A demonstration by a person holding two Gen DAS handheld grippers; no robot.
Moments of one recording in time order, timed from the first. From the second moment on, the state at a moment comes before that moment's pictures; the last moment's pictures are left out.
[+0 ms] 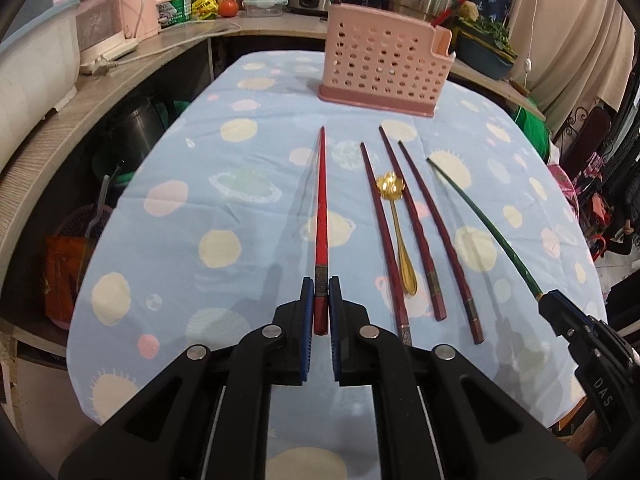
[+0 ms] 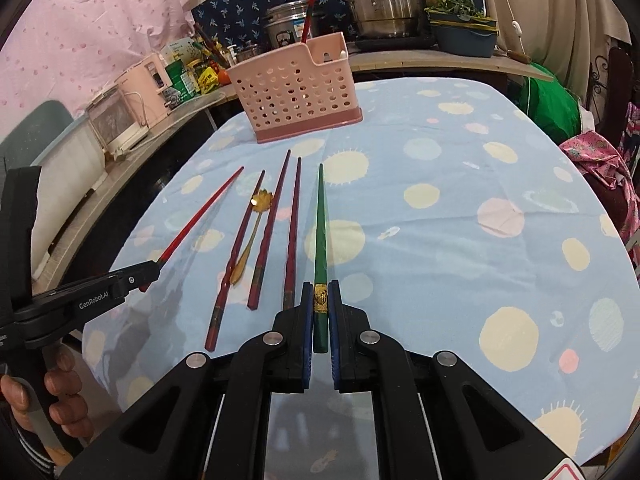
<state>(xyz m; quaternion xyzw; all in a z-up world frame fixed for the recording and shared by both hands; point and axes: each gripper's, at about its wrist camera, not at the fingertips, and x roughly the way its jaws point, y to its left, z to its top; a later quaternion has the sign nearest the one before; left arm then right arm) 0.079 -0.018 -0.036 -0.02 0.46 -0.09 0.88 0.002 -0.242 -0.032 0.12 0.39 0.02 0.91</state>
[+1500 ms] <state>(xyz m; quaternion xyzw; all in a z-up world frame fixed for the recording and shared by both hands) 0.181 -0.012 0.167 -0.07 0.30 -0.13 0.94 0.112 -0.283 0.154 0.14 0.21 0.04 0.97</state>
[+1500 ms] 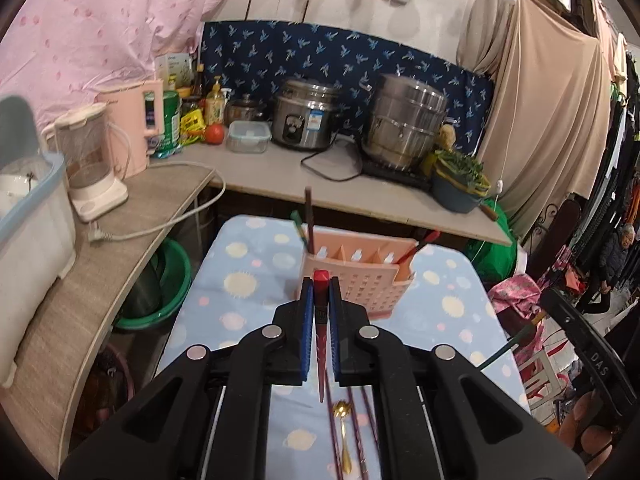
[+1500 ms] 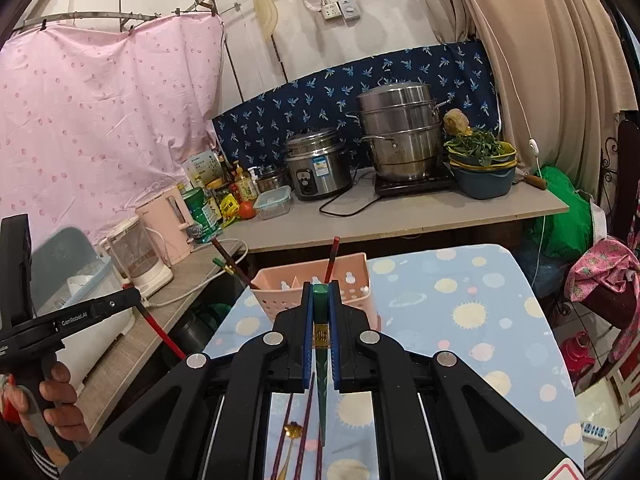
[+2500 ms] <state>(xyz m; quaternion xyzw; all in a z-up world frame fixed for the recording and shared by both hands) 0.325 -0.050 0.197 -0.07 0.23 -0.10 0.97 0.301 -0.294 0.163 0.18 0.20 0.03 0.96</state>
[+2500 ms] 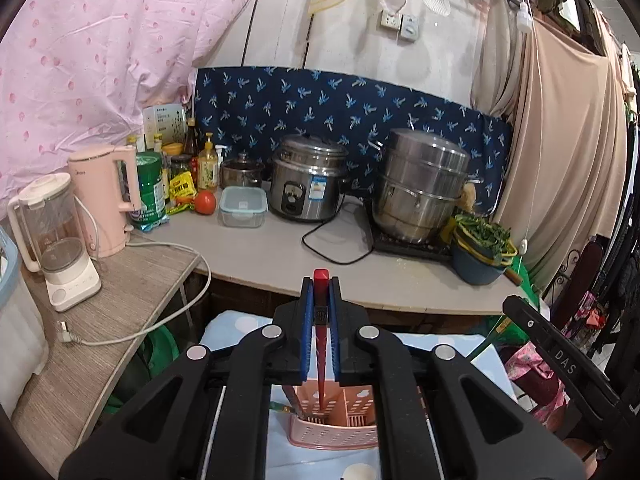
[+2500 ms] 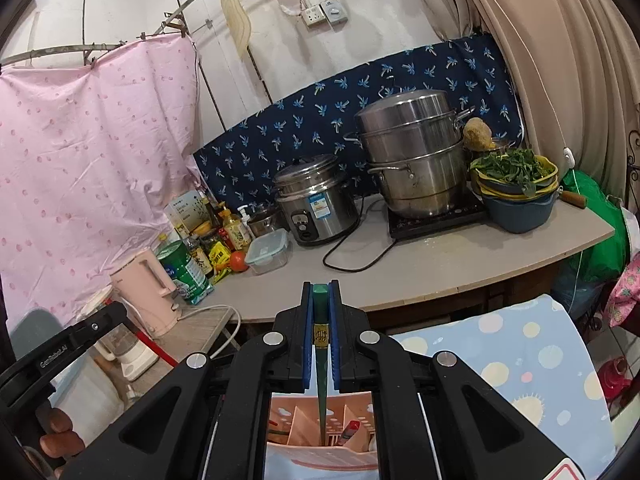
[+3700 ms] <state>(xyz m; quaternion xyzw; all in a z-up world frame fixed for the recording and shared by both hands) 0.268 -0.039 0.144 -0.01 0.28 -0.06 0.96 0.219 -0.269 0.122 0.11 0.26 0.04 0.96</state>
